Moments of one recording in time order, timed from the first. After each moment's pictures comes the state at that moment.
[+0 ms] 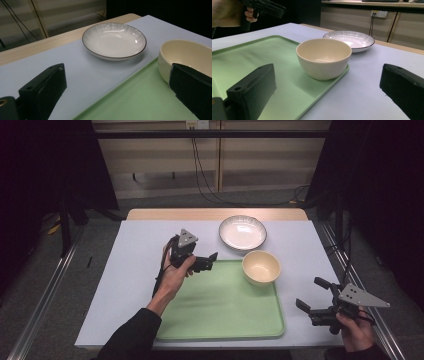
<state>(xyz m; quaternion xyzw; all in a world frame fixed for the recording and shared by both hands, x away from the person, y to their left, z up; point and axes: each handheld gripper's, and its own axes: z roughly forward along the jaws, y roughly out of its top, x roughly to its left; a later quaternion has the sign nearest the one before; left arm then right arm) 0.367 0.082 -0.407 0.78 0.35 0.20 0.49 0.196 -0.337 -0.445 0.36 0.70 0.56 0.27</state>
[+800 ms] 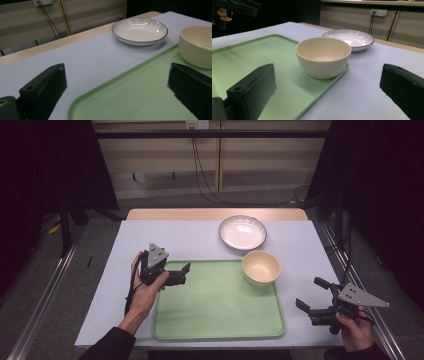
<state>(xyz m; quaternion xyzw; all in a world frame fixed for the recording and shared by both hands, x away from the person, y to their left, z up) 0.319 0.153 -0.408 0.75 0.37 0.26 0.47 0.197 -0.337 -0.446 0.37 0.70 0.55 0.27</state>
